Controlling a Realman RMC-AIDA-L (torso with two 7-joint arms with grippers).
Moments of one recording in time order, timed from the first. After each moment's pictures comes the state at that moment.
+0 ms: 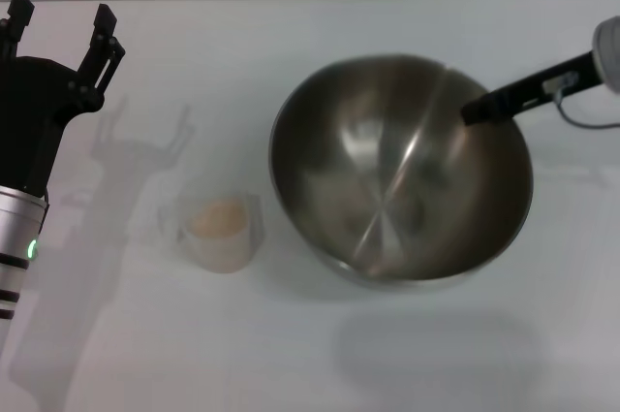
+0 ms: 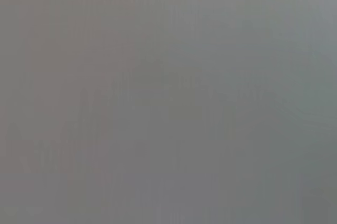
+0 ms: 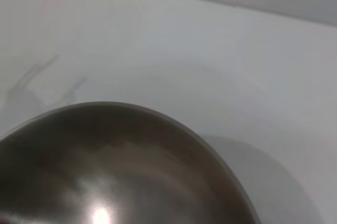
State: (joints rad) left arm -0.37 -2.08 -0.47 -0.34 2.01 1.48 0.01; right arm 0.63 2.07 -1.07 -1.17 0.67 1.45 -0.64
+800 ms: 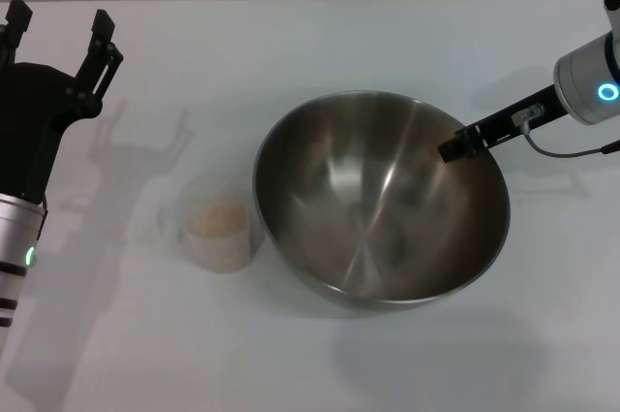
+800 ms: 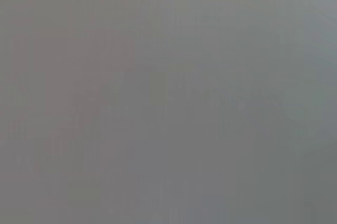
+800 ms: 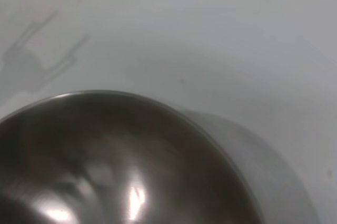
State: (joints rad) left arm -0.35 -2.08 -0.47 -0.34 2.01 1.49 0.00; right arm 0.70 2.07 -1.11 -0.99 0.65 1.40 -0.64
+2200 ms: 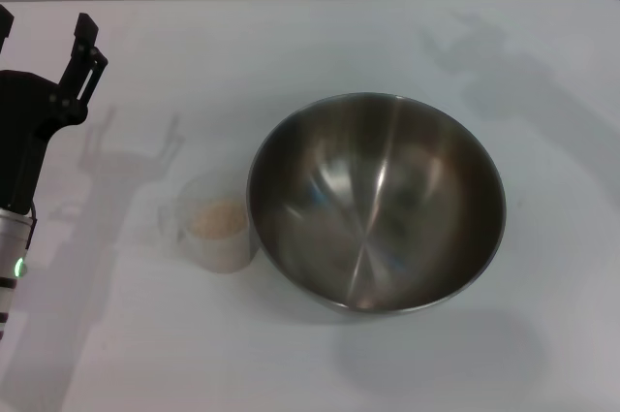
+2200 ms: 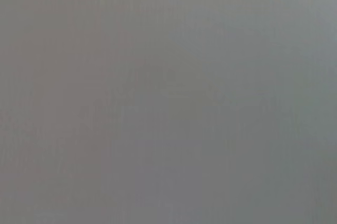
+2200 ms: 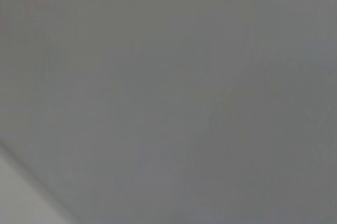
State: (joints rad) left arm -0.32 -2.08 -0.47 -0.35 2.01 1.54 0.01; right arm 0.37 2.08 -1.53 -1.48 0.69 0.57 -0.82
